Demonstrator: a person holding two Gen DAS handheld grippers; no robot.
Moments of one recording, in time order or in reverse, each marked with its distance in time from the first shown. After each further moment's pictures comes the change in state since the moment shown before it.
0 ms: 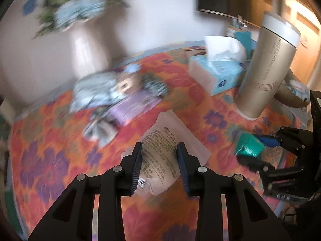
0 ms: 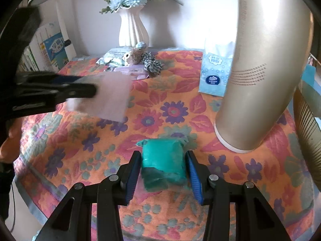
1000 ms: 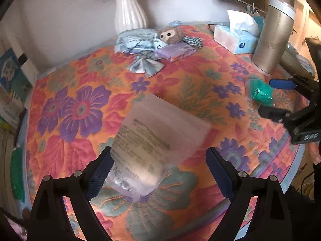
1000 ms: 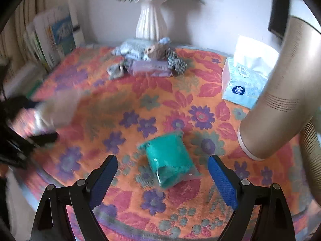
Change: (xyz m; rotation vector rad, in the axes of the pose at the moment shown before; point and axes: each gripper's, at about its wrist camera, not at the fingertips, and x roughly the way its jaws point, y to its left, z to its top) left arm -0.027 0.056 -0.086 -0.044 0.103 0.080; right arm 0.010 0.047 0.012 -0.095 0.065 -0.048
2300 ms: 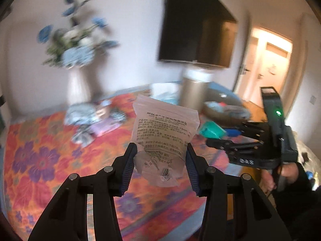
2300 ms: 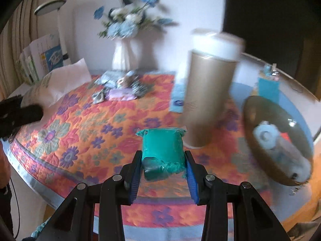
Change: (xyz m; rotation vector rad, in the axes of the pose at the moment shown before) left arm -0.099 -0.079 0.023 0.027 -0.410 -0.320; right arm -0.111 -0.058 -0.032 0.114 -0.167 -0.110
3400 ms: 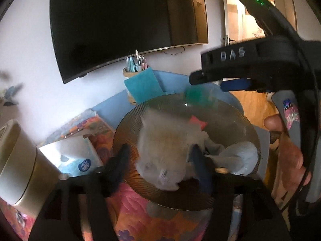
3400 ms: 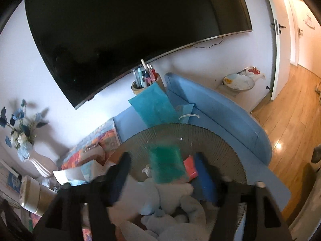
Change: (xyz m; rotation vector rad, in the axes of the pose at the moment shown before) left arm 0.245 -0.211 0.107 0.267 0.071 0.002; right arm -0.010 -0.317 0.048 0.655 -0.081 -0.152
